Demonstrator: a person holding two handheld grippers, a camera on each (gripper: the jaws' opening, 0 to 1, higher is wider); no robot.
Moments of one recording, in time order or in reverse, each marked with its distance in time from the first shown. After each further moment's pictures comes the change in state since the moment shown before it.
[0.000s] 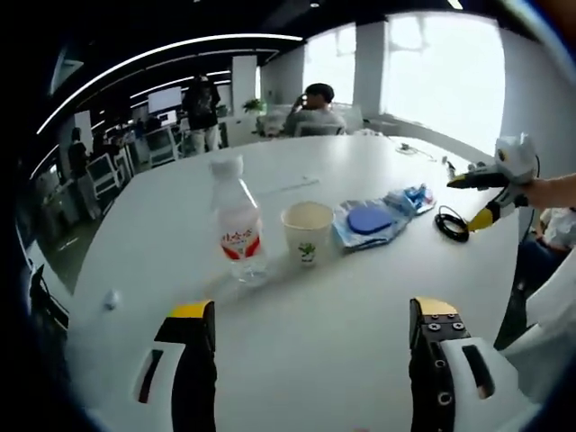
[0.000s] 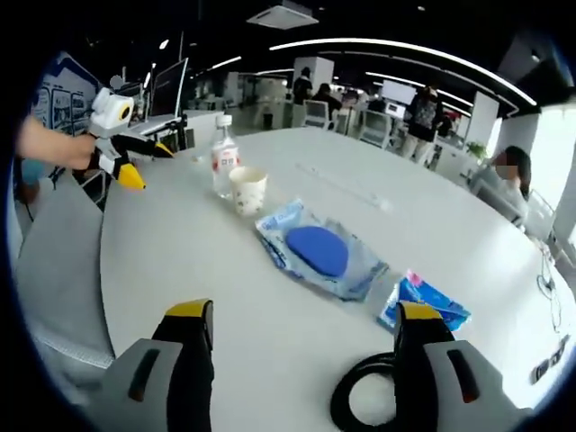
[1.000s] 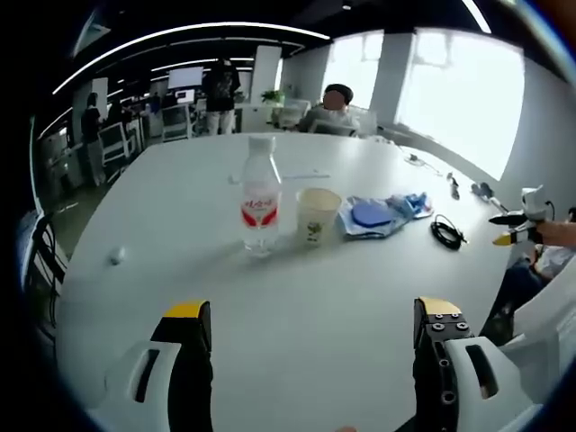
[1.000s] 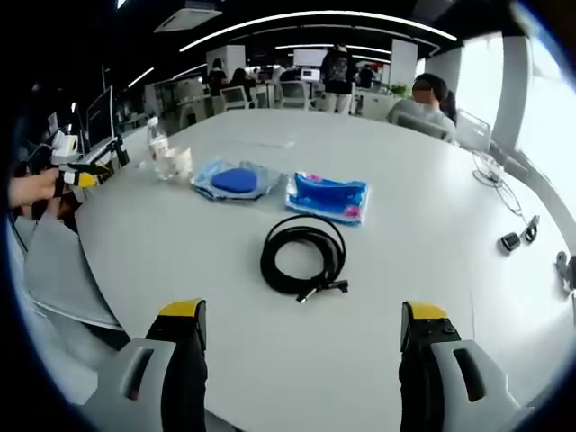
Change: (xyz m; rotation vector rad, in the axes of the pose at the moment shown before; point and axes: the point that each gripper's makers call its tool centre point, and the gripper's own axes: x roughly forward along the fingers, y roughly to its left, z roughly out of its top) left arm -0.030 -0.001 -0.019 -0.141 0.011 -0.002; right arm -0.110 -0.055 -0.117 0.304 0.107 -0.216
